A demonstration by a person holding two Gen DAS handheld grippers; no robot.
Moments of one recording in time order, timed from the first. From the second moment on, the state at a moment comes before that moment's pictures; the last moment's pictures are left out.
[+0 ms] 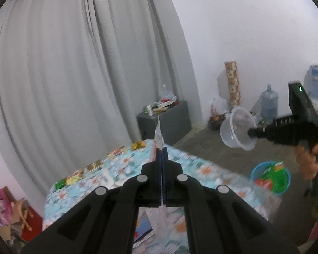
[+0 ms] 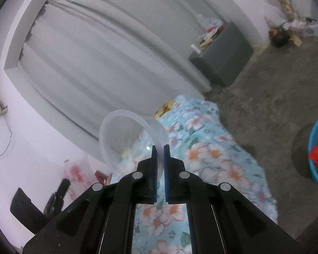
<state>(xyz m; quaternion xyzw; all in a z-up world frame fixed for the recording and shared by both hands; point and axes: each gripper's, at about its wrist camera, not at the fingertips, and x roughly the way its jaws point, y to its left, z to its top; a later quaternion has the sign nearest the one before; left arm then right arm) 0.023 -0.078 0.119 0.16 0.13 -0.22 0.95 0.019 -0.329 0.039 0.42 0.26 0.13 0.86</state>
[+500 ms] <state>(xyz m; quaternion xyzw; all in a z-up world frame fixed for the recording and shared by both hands) 0.087 -0.213 0.126 -0.01 0.29 -0.47 0.83 -0.073 -0.449 0.005 0.45 0.23 -0.07 0.86</state>
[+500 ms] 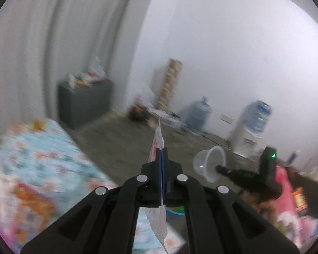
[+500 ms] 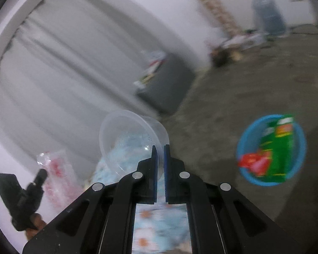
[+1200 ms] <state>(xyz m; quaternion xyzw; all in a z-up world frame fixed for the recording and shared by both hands) 0.122 -0.507 -0.065 0.11 0.52 -0.50 0.68 -0.118 -0.534 -0.131 0.56 0.30 -0.23 0.74</state>
